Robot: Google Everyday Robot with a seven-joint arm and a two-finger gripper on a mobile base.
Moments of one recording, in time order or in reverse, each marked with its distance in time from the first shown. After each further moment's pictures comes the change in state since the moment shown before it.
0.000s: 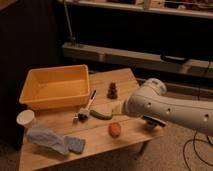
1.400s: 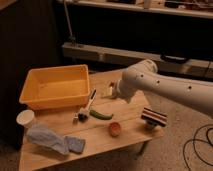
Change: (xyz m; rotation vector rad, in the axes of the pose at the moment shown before) arm -0.088 0.075 0.010 -0.187 0.042 0.042
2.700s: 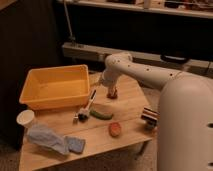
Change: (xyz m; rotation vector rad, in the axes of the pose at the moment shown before) arm -0.074 0.021 0.122 0.006 0.135 0.273
